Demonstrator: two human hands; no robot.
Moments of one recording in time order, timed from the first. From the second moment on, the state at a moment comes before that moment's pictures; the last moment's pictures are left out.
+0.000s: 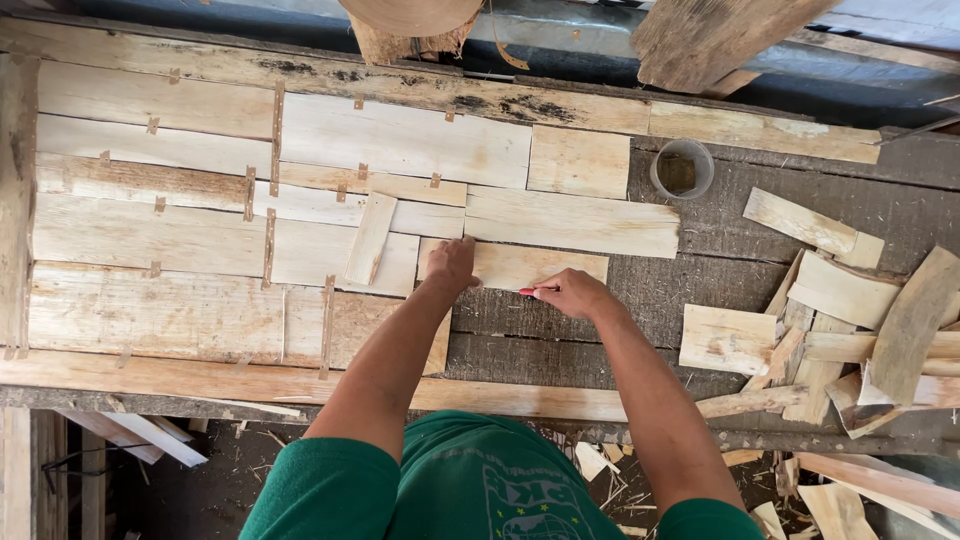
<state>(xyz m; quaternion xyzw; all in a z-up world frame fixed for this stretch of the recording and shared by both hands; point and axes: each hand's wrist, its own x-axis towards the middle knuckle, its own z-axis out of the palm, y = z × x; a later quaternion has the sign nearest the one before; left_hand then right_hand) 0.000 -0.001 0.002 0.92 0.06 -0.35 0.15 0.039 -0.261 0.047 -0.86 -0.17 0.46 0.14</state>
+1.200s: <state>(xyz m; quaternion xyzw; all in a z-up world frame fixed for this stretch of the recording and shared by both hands) -0.003 -0.002 0.001 0.93 0.06 -0.35 0.13 0.054 -0.313 0.076 -0.86 -0.10 0.50 0.09</state>
